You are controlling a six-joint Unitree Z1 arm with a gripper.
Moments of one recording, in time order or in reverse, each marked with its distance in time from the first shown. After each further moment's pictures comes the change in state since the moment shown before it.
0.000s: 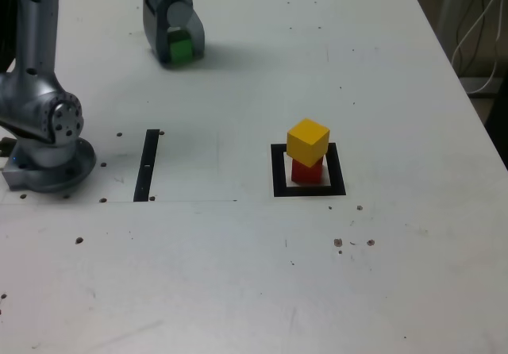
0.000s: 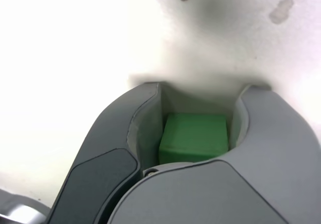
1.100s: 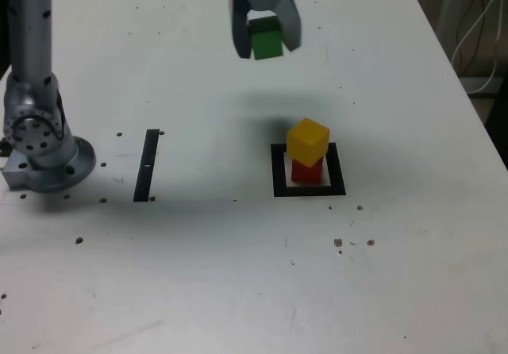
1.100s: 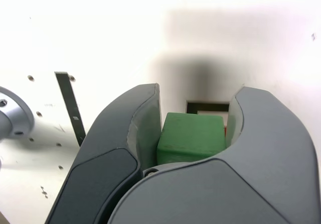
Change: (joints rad) arm -0.797 -0.175 -0.325 0.416 -0.087 -0.428
